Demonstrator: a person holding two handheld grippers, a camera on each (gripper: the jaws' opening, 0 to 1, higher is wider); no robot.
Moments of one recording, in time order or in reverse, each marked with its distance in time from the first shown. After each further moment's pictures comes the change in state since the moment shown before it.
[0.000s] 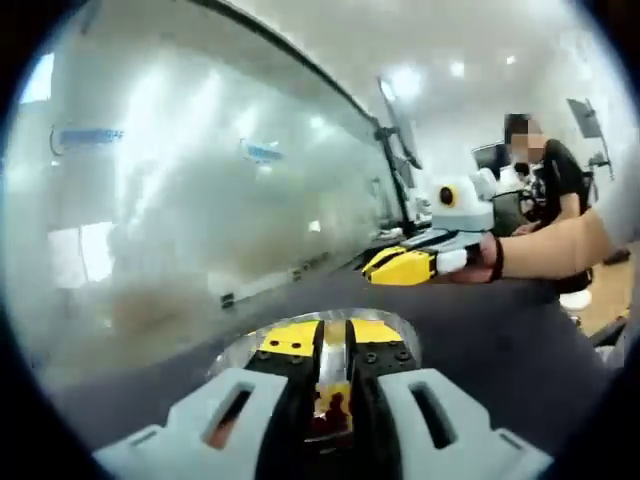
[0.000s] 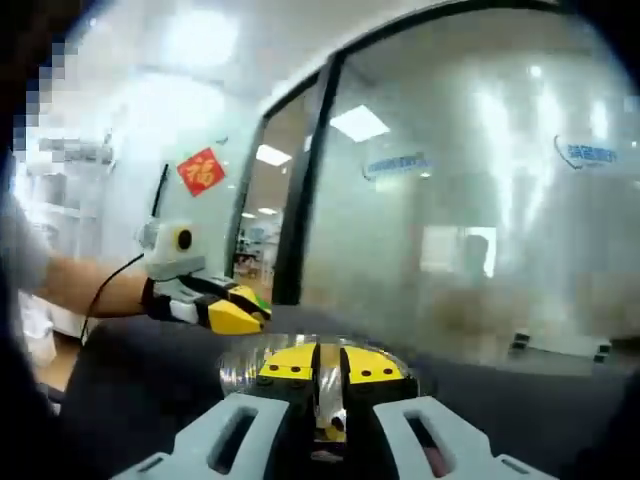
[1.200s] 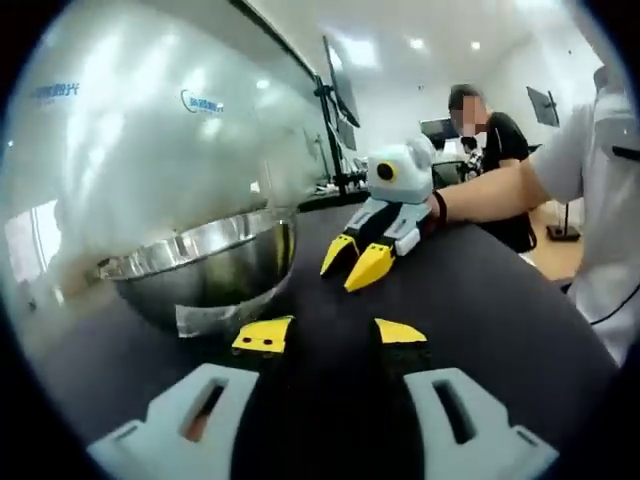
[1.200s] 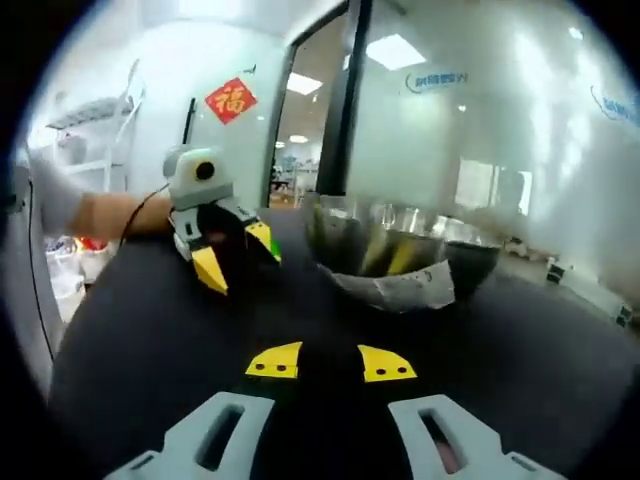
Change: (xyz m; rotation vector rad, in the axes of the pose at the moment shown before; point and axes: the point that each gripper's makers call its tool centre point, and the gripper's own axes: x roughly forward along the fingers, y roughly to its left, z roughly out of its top) left arm -0.055 -0.098 -0.104 0.030 0.164 -0.311; right arm -0.043 0.080 -0.139 -0.062 0.376 0.186
